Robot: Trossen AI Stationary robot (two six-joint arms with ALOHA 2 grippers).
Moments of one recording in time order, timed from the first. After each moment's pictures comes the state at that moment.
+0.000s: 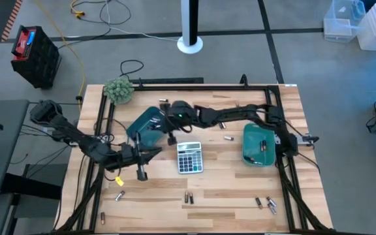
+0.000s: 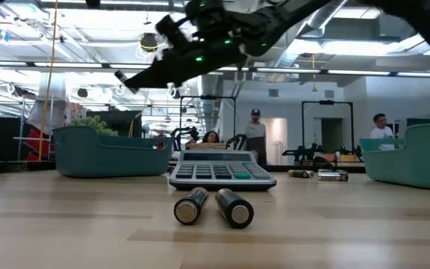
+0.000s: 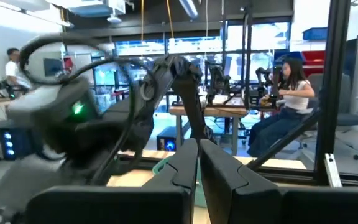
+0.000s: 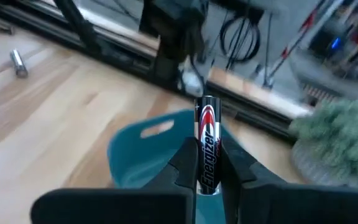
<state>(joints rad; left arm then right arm) -0.58 1.14 0.50 0.99 -0.84 0.25 -0.16 2.16 1.65 0.17 -0.24 -0.44</state>
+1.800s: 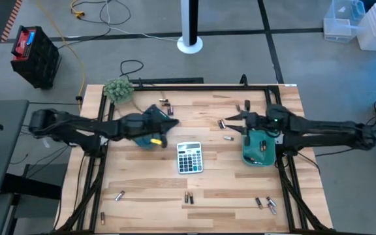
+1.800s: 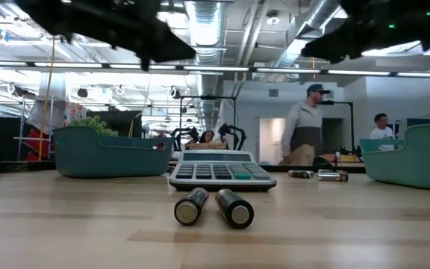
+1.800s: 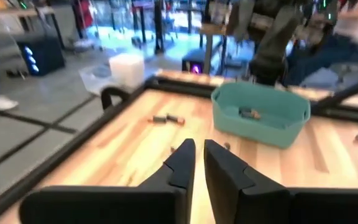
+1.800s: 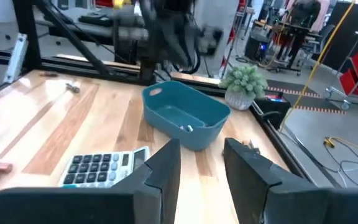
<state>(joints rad) 0.07 1.28 0.64 0.52 -0.28 -0.03 -0.24 0.71 0.43 0.15 -0.12 -0.21</state>
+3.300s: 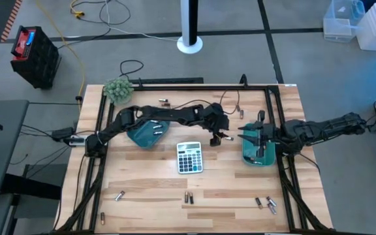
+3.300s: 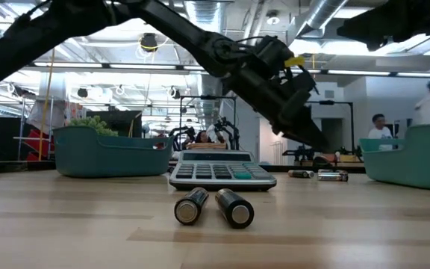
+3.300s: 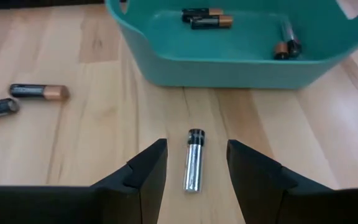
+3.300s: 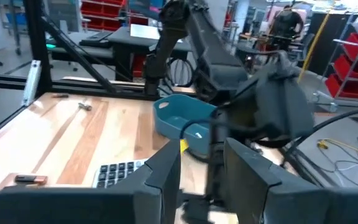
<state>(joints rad) 0.20 2.39 1.92 -0.17 0.23 0.24 0.21 0.42 0.37 -0.02 0.37 -0.11</state>
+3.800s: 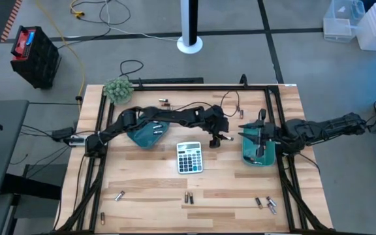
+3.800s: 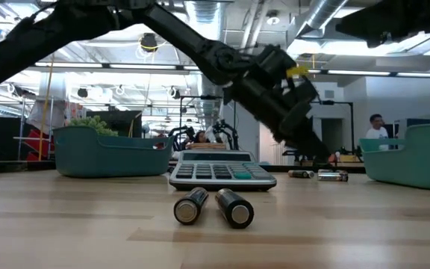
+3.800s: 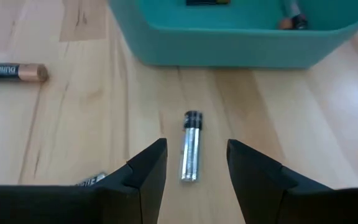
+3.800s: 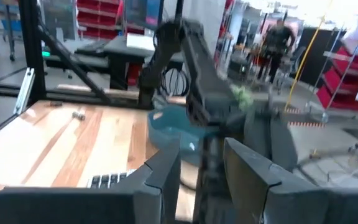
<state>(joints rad) 0.20 2.43 1.92 -0.15 0.25 0.24 0.21 0.42 0.37 0.03 0.38 -0.15</state>
